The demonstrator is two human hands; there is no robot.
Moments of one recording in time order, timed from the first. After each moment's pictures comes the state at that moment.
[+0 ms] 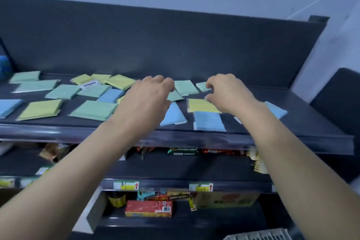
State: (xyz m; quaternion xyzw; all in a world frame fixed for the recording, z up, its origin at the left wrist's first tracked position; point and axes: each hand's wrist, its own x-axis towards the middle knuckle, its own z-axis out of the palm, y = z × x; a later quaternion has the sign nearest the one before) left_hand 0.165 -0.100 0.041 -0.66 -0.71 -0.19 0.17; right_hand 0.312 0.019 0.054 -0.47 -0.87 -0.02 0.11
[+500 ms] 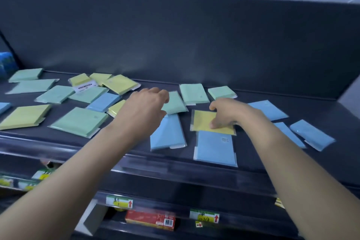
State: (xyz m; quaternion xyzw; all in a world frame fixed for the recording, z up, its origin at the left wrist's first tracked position) left_hand 0.135 0.001 0.010 -0.60 -0.79 -0.11 0.09; right_hand 0.275 0.157 -0.002 -0.44 -0.88 0.10 -0.13
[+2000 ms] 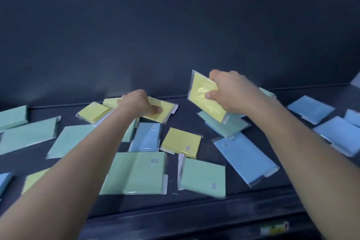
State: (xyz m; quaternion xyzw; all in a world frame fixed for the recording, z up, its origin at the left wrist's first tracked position) left_hand -0.118 0.081 -0.018 -0.48 -0.86 -0.10 -0.13; right_hand 0.104 0.096 0.048 -0.50 -0.86 0.04 0.08
